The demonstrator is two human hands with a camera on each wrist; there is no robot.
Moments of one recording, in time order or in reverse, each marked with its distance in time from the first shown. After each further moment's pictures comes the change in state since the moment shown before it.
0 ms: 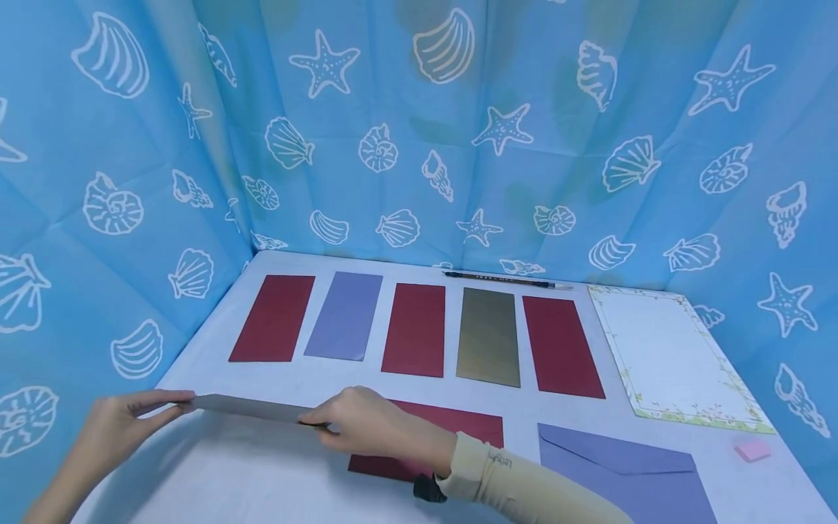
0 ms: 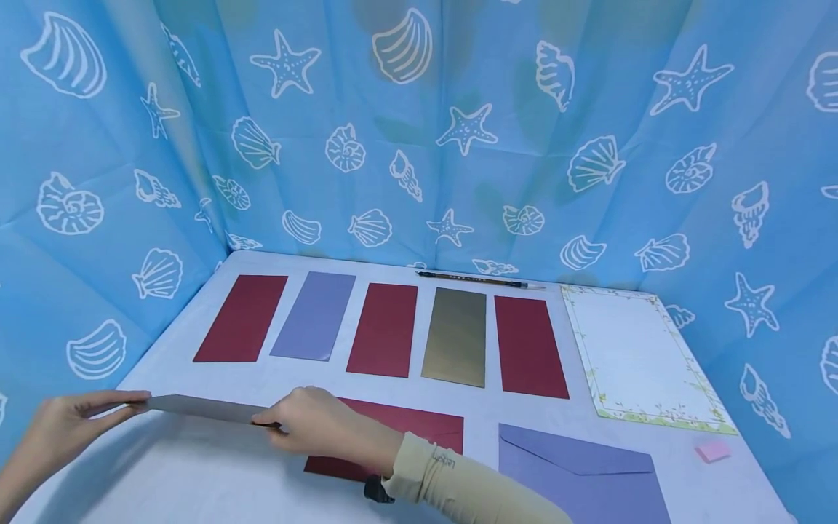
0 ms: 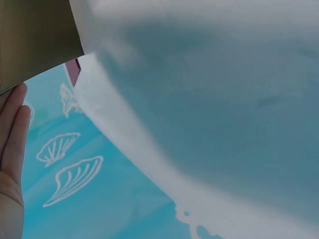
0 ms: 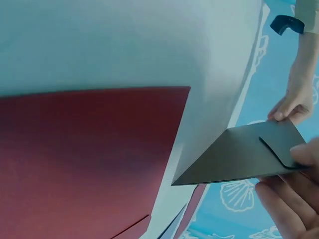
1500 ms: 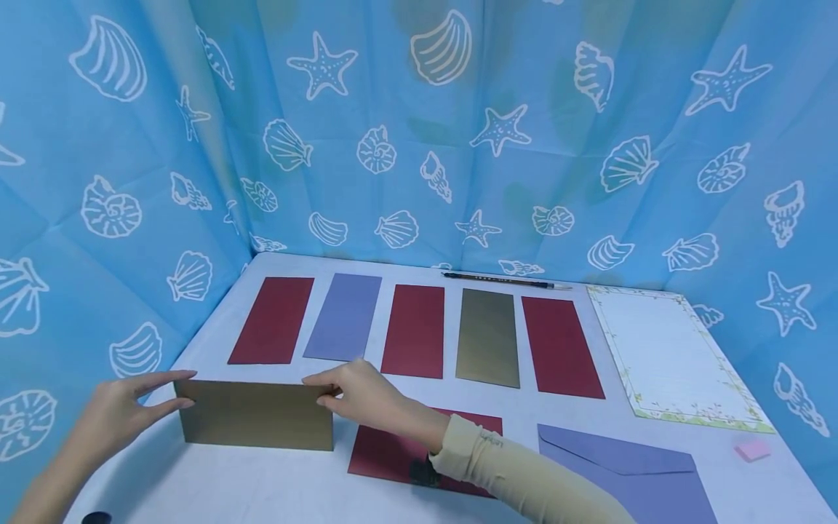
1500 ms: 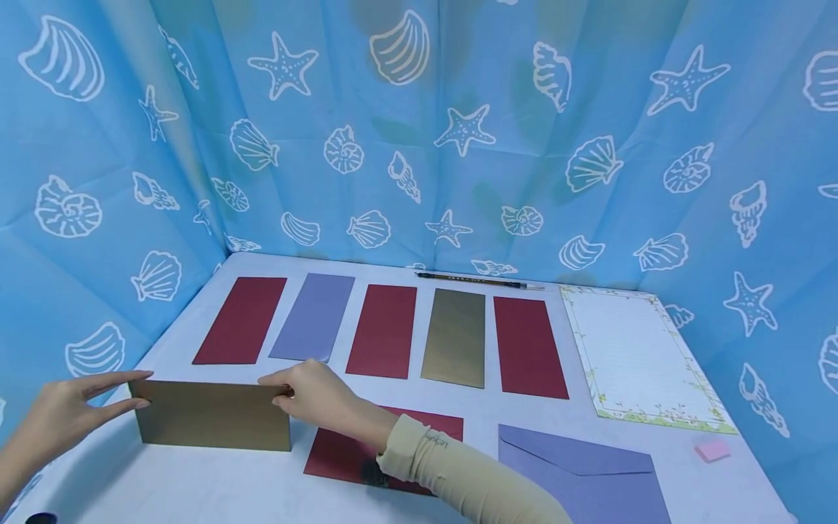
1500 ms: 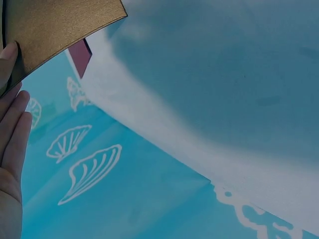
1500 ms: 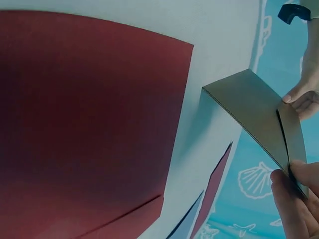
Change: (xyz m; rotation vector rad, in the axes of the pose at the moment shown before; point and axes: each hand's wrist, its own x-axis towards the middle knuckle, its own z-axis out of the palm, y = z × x) left_hand 0.020 -0.002 -0.006 0.166 -0.017 0.070; right_hand 0.014 0.020 -0.006 0.272 0.099 0.258
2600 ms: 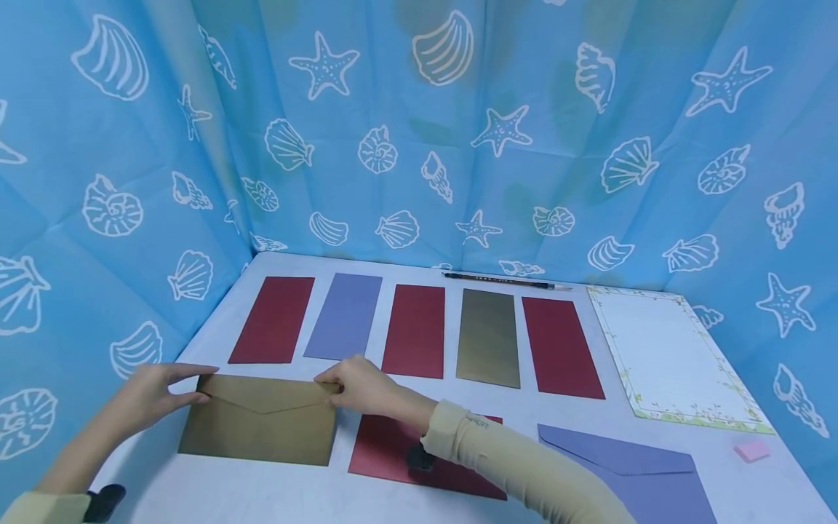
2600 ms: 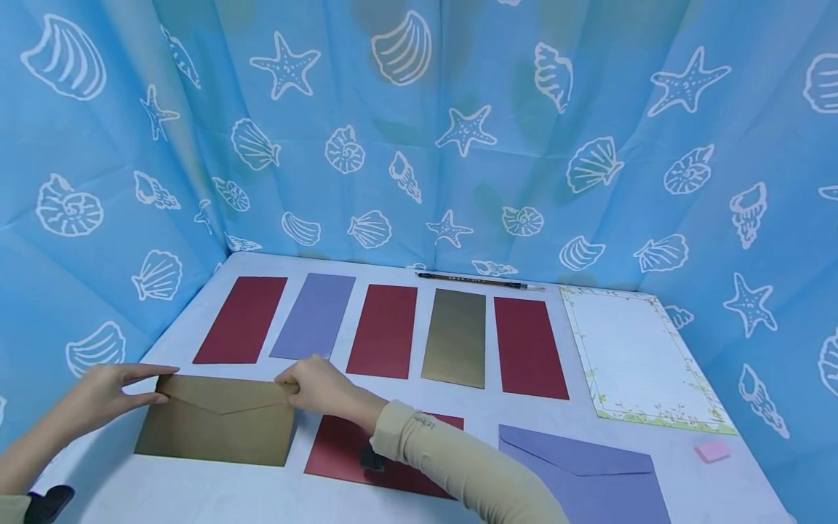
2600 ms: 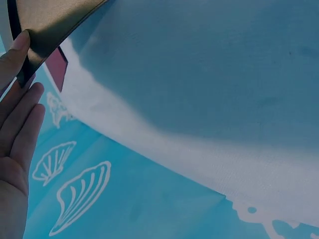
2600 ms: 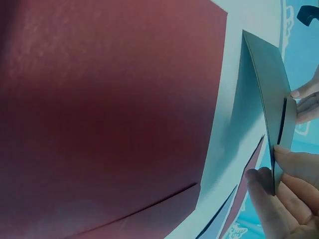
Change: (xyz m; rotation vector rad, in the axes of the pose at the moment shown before) left_hand 0.027 -0.013 0.022 -0.070 -0.333 -0.019; right_hand 0.017 0.027 0.013 -0.078 -0.108 0.070
